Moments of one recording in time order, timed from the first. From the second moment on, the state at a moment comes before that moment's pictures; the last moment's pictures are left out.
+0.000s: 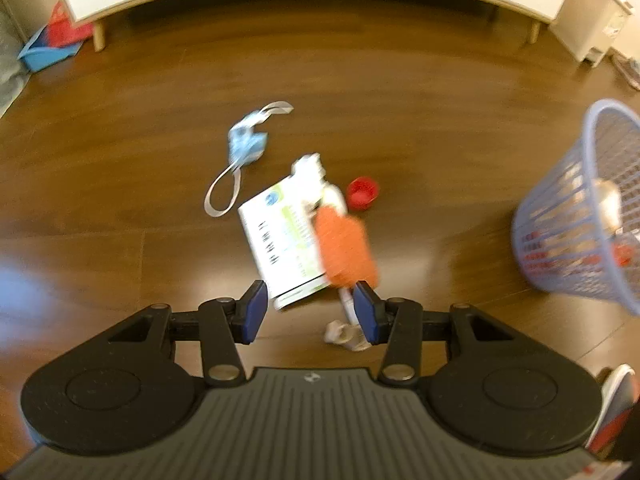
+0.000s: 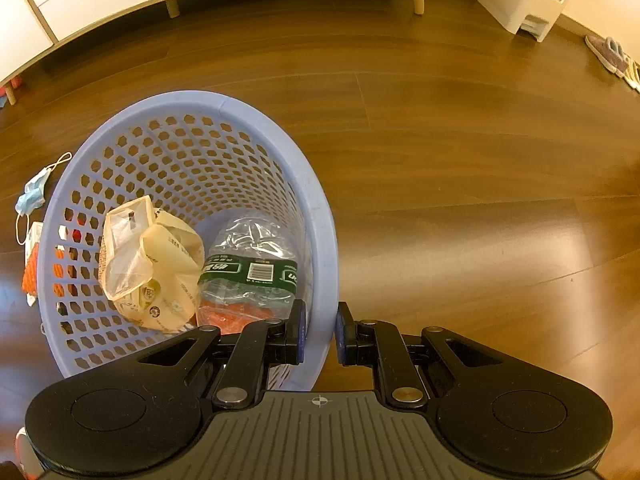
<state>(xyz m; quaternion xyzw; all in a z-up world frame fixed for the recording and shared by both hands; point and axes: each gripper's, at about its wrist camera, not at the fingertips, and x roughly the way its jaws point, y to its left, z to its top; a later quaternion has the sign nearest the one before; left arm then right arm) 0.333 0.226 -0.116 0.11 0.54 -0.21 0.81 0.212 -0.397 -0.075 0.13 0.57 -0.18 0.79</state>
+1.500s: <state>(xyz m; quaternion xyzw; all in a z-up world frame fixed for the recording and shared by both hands) 0.354 0.155 -0.086 0.05 0.50 -0.28 0.82 0.211 -0.393 -0.065 0.20 0.57 -0.19 0.77</state>
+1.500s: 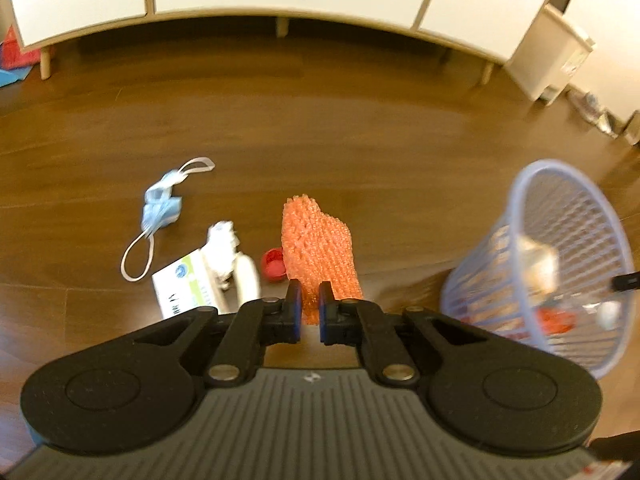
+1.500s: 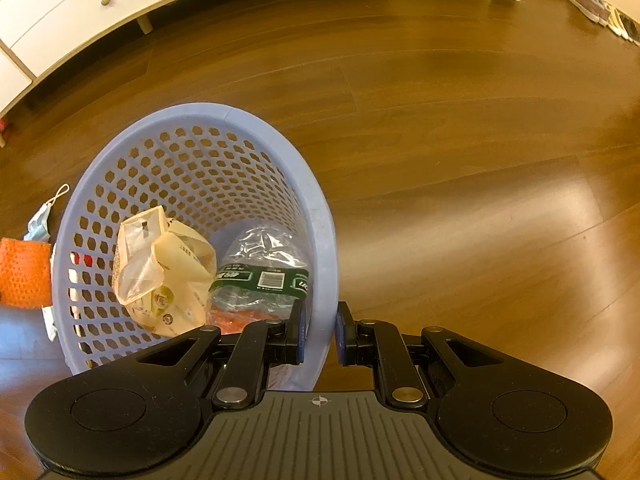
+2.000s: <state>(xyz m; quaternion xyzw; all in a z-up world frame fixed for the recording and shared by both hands) 0.297 0.140 -0.005 0.01 0.47 -0.38 0.79 0.210 -0.395 -0.057 0.19 0.57 -0.18 0.78</state>
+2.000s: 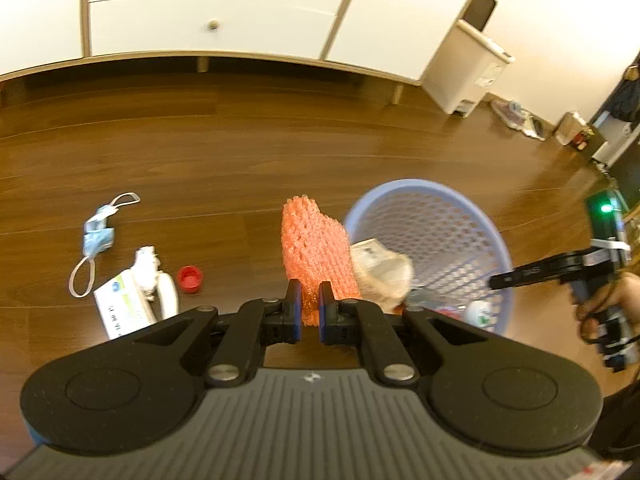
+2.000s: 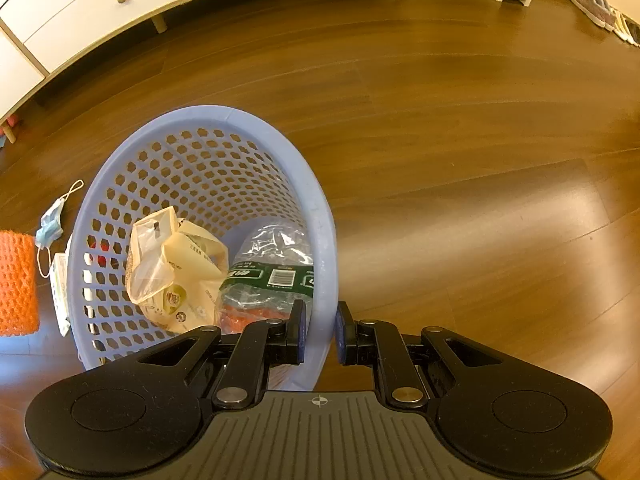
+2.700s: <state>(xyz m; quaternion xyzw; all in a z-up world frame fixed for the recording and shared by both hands) 0.283 0.069 -0.018 0.04 0.49 -0.42 0.76 0.210 -0.390 -0.057 0.19 0.57 -0.18 0.78</state>
